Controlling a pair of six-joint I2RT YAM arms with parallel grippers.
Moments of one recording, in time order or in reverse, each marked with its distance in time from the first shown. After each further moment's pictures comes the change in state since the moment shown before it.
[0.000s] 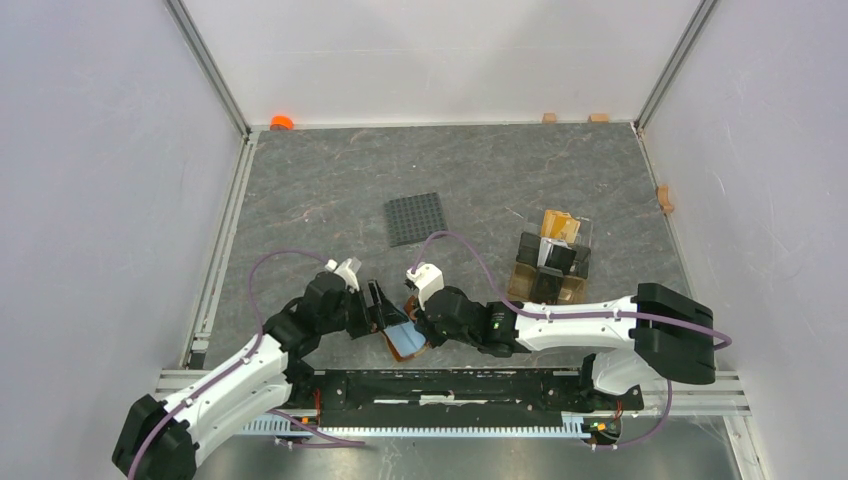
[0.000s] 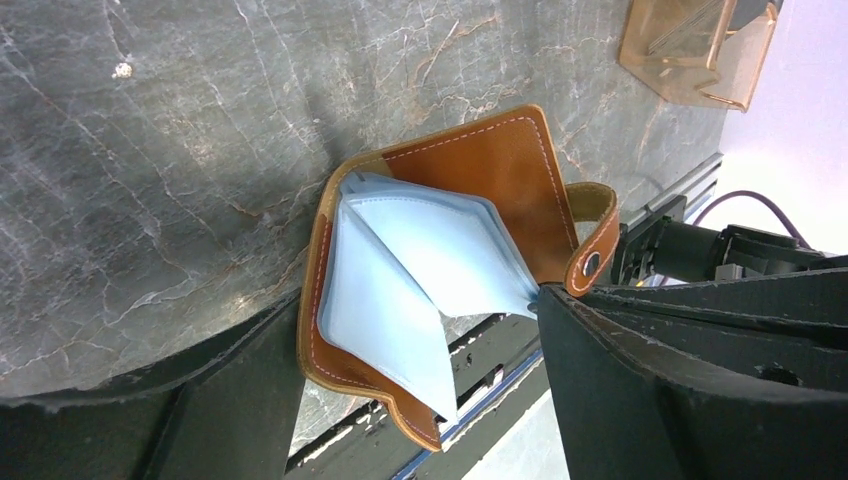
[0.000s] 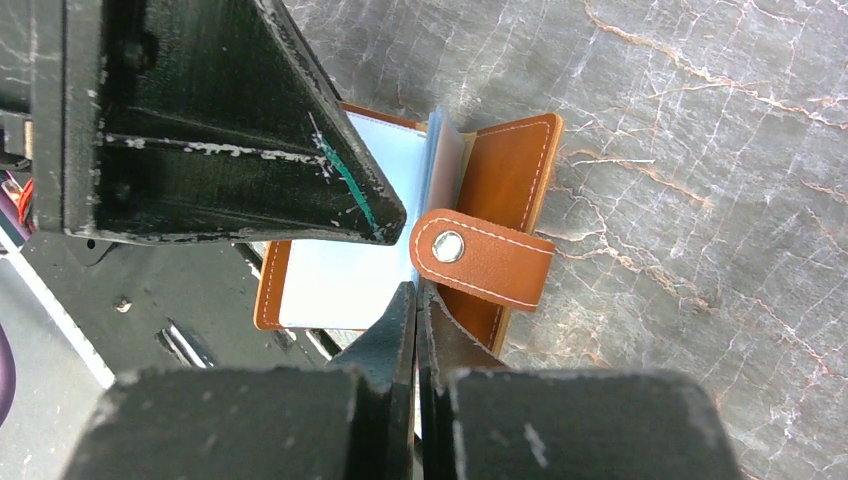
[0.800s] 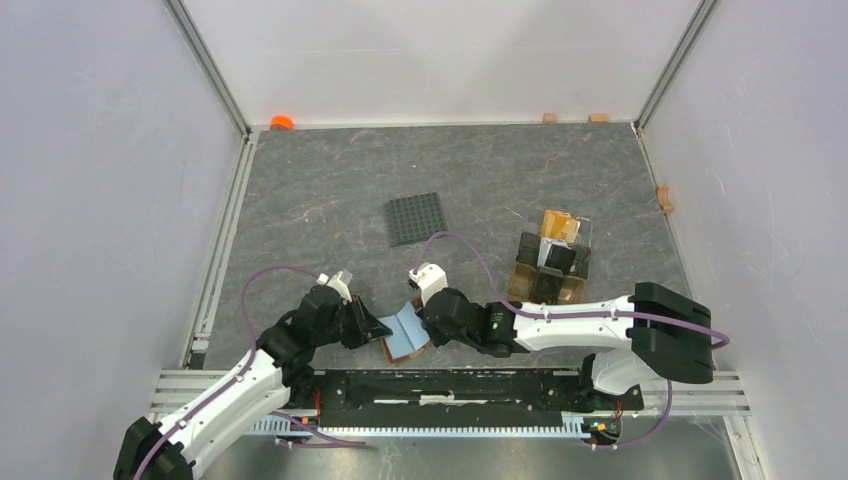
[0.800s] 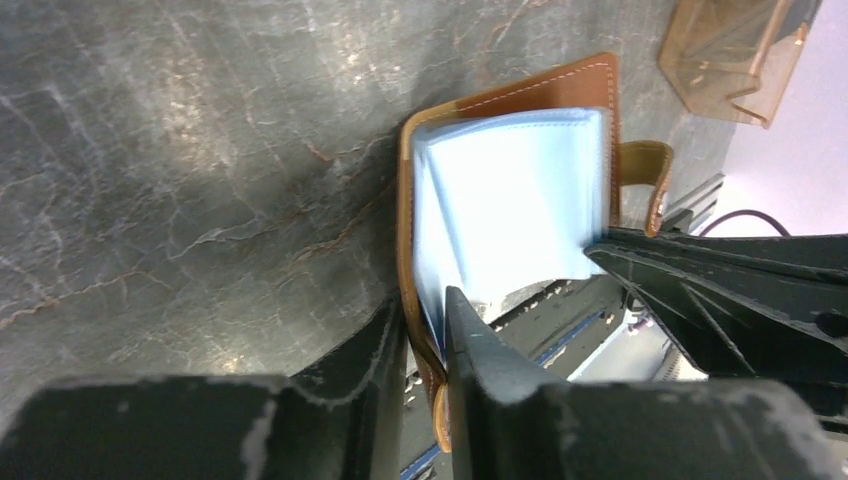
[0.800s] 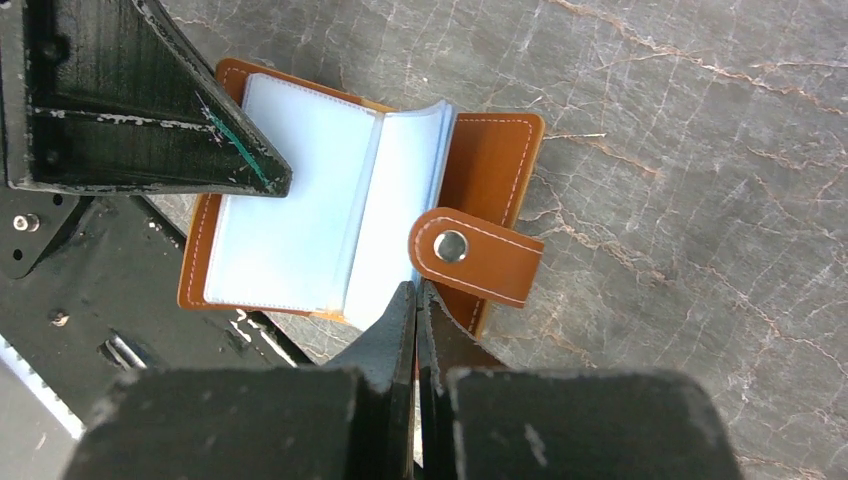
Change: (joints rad) left arm 0.000 -0.171 -0.092 -0.094 -0.027 -0.081; right arm 0.000 0.011 0.000 -0.051 0.060 0.008
